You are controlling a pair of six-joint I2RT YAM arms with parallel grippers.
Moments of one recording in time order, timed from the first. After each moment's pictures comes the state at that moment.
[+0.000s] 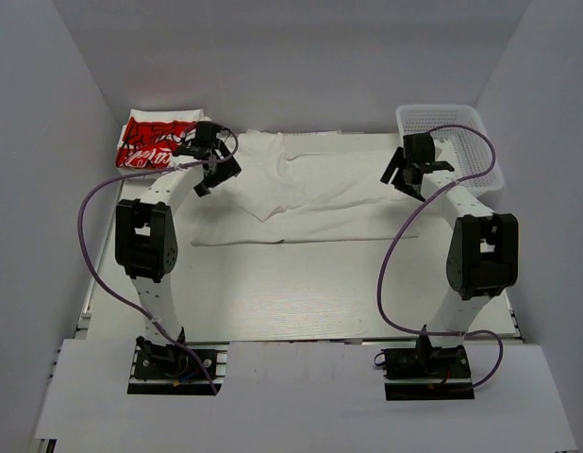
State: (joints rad) left arm -0.20 1.98 1.64 -0.61 -0.20 -0.70; right arm 0.13 1.78 1.36 -0.44 0.24 0.51
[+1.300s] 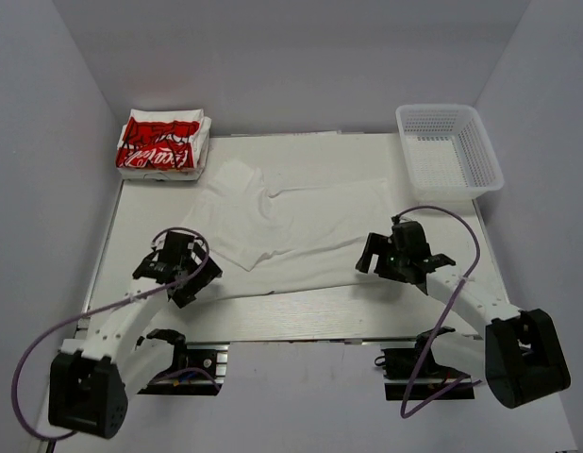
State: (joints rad) left arm -0.21 1.05 0.54 -0.67 -0.11 -0.88; right arm 0.35 1.16 0.49 -0.23 -0.09 0.51
